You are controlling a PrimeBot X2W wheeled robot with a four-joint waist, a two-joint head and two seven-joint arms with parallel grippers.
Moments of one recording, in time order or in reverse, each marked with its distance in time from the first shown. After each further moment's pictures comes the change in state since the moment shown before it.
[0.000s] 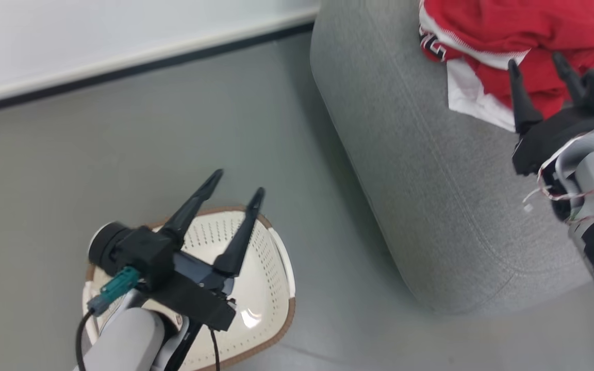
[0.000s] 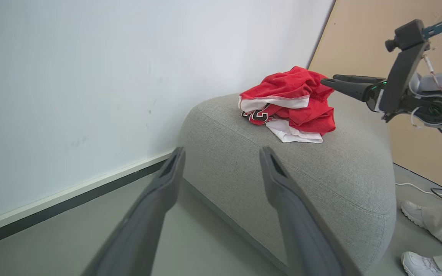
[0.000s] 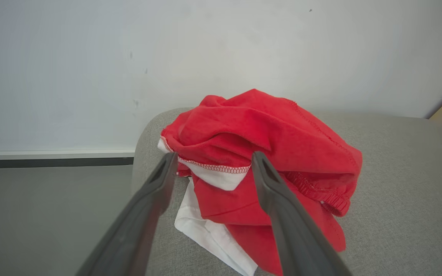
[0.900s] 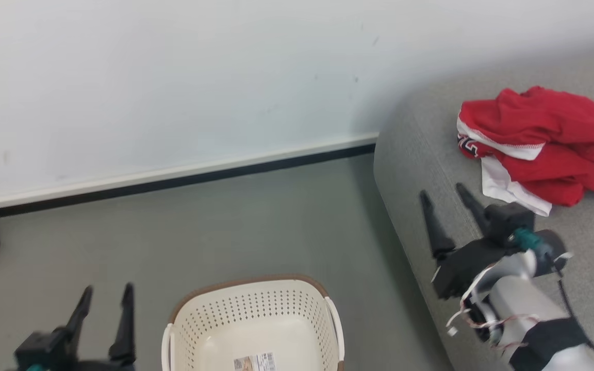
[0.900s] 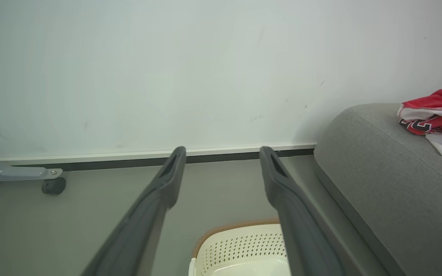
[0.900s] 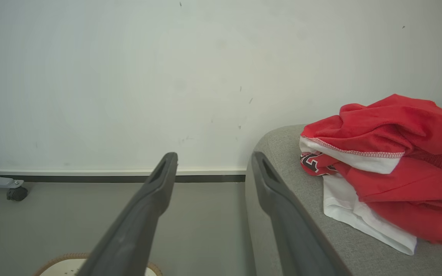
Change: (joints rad) left arm 0.328 0.042 0.253 0.161 -0.087 0.156 -0.077; right arm 0.420 0.117 -0.031 -0.278 -0.019 -0.079 0.000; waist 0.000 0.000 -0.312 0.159
